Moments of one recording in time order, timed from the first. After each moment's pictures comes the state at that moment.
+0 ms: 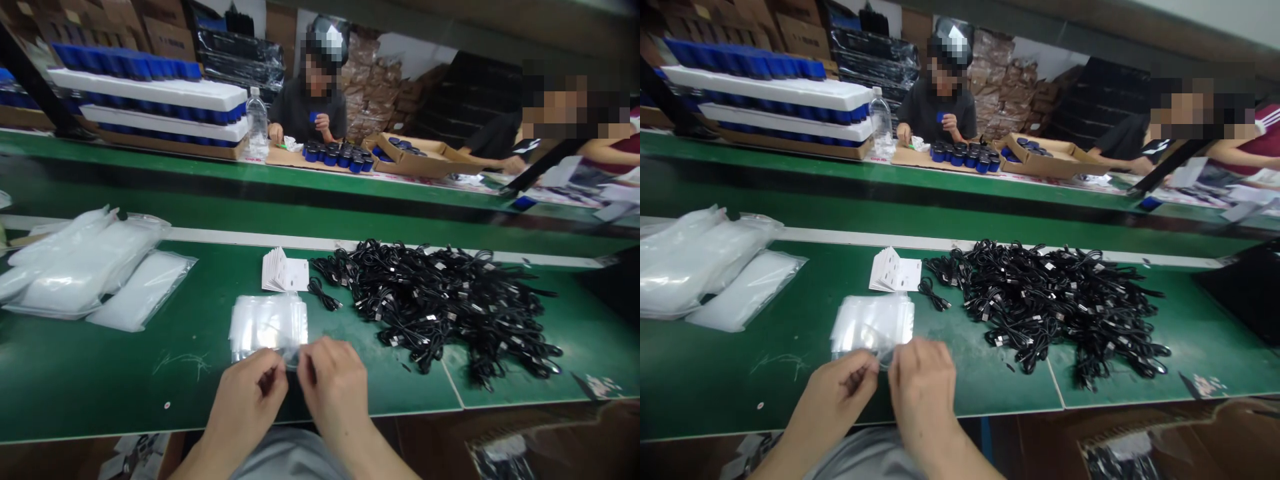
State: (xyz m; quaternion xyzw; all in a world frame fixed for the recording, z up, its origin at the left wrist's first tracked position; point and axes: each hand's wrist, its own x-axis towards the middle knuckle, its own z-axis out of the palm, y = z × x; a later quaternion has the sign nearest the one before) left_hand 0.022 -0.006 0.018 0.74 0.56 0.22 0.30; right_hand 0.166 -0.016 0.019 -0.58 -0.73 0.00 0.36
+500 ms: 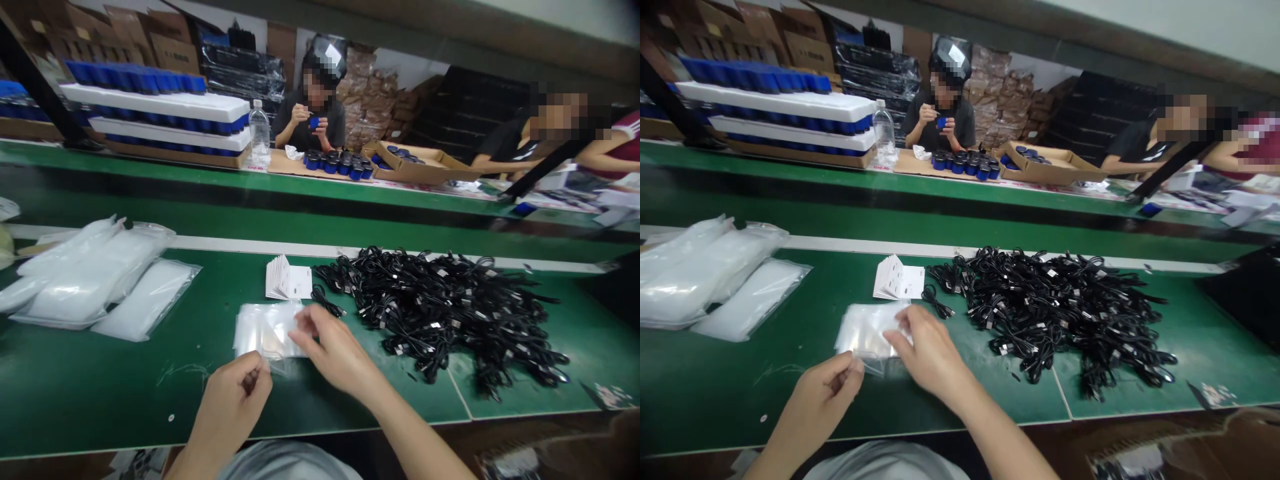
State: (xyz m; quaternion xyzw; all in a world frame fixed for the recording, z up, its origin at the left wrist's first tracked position) left_hand 0.002 0.000 0.015 0.66 0.60 0.26 0.36; right_hand 0.175 0.038 0.047 -0.56 -0.69 0.35 0.29
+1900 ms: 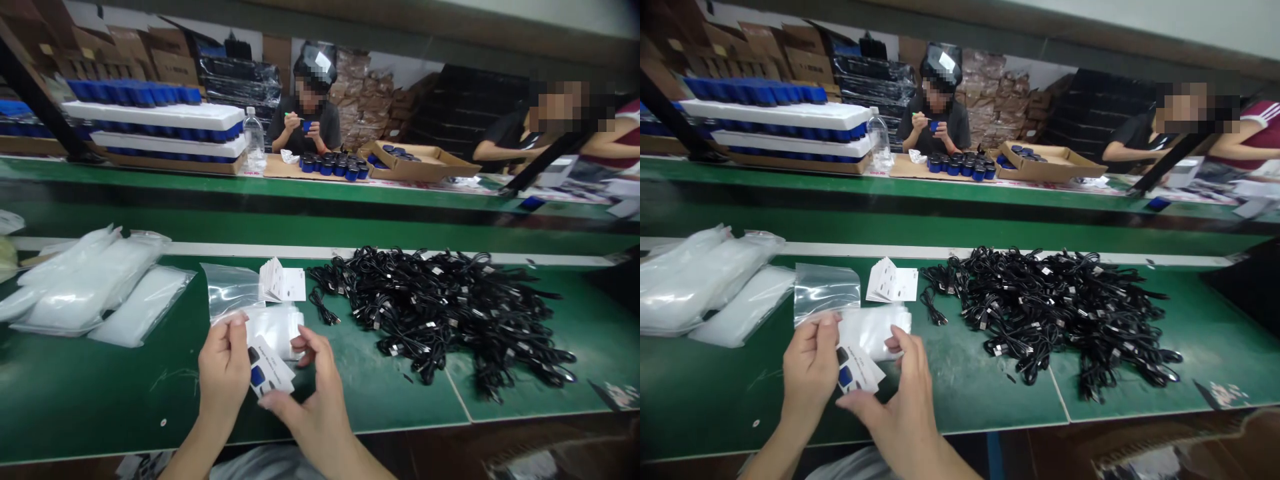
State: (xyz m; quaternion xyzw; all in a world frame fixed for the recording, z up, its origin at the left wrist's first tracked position) left_hand 0.024 0.031 0.024 0.52 0.66 0.49 0.23; right_hand 0.147 -0.019 0.015 -0.54 -0.57 0.32 0.53
